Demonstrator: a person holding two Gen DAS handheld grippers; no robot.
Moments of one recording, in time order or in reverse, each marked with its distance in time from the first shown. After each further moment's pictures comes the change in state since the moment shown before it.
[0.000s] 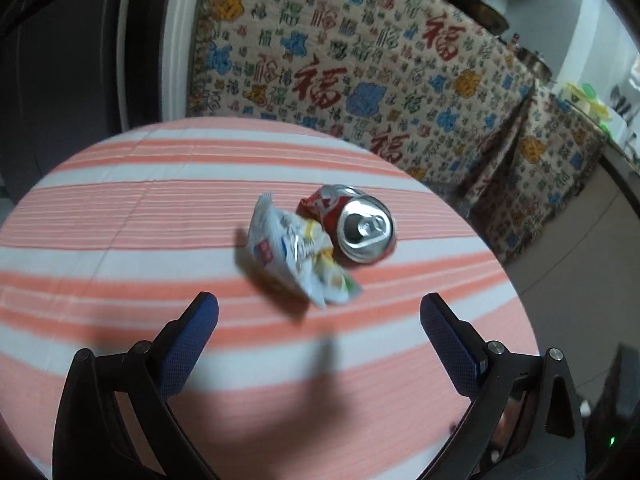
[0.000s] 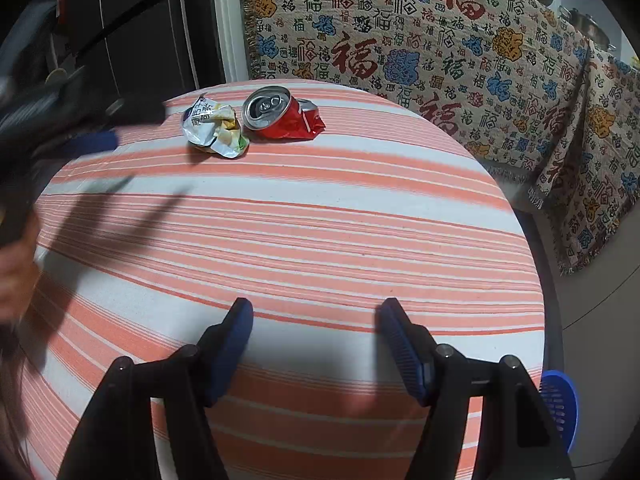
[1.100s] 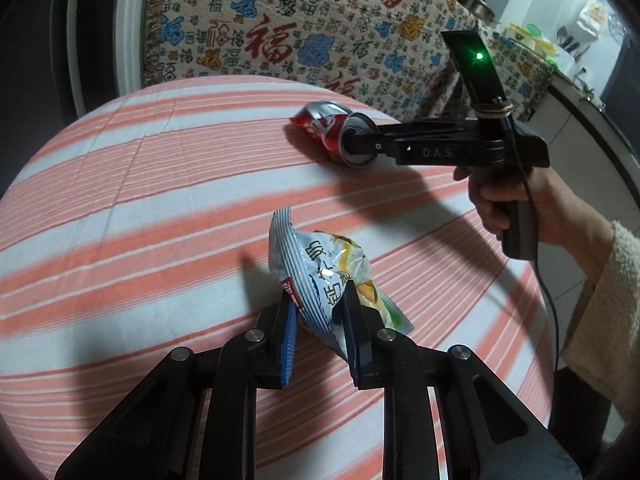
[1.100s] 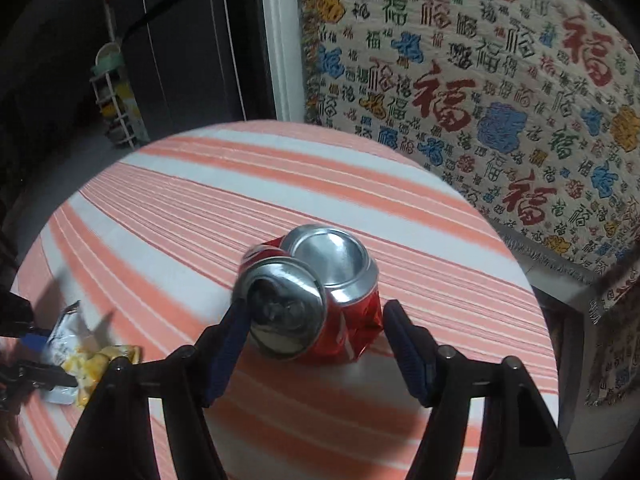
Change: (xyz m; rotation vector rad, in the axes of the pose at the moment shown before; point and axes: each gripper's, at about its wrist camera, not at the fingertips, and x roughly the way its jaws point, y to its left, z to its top) left arm -0.030 0.049 -0.041 0.185 0.132 -0.162; right arm 0.107 0.013 0.166 -0.210 0.016 0.206
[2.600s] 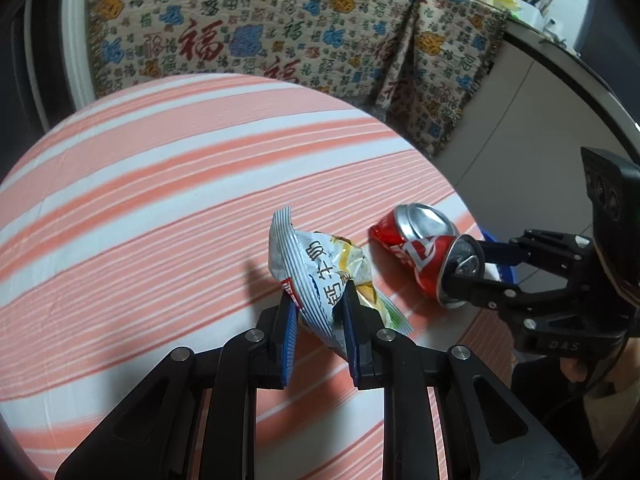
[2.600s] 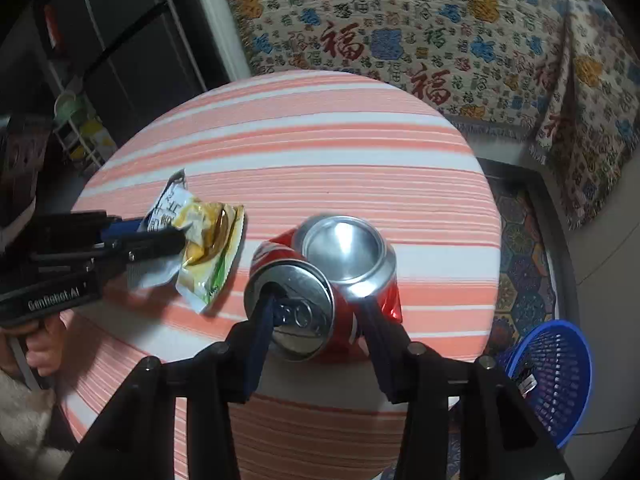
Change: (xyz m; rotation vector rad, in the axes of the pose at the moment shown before) left arm 0.004 -0.131 -0.046 0.104 0.026 0.025; right arm -0.166 0.020 -0.201 0.287 0.033 -0.079
